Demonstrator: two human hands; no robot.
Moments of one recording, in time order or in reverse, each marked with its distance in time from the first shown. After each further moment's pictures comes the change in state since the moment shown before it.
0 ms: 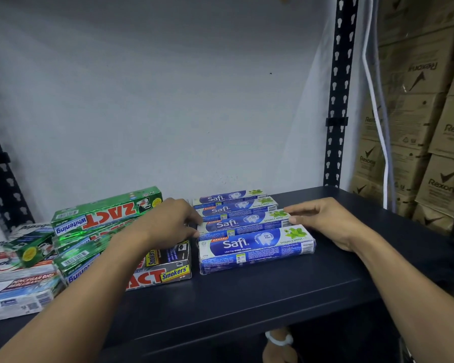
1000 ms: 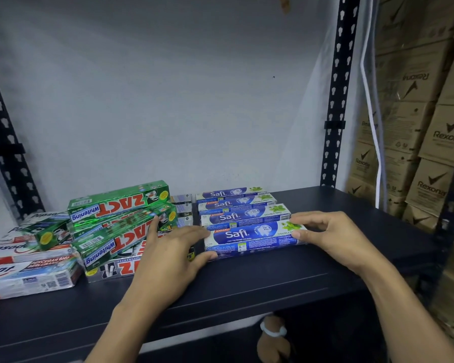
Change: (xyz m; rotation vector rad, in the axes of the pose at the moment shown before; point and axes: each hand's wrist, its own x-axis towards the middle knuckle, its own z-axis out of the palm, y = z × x) left_hand -0.089 0.030 0.056 -0.102 0.431 -0.017; right_hand -0.059 0.002 0.010 -0.170 0.093 -0.123
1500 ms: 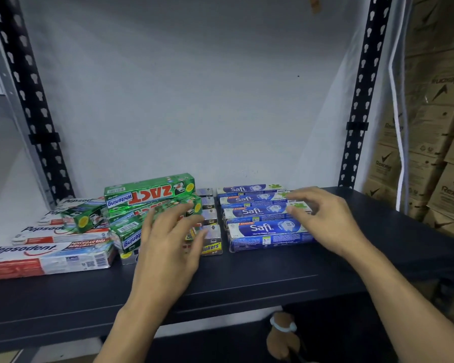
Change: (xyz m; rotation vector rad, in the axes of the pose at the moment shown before) left_hand -0.033 -0.021 -0.022 -0.053 0.433 0.004; right_hand 0.009 -0.053 0.050 -0.328 0.161 -0.275
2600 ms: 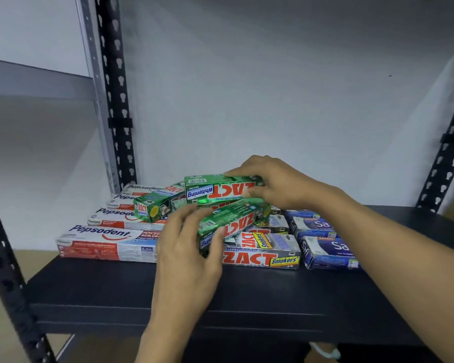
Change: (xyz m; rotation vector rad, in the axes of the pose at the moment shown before) left_hand -0.019 -0.057 -0.043 -0.125 0.135 -0.373; right_hand 0.112 -0.149 0.139 -0.233 -0.616 -0.504
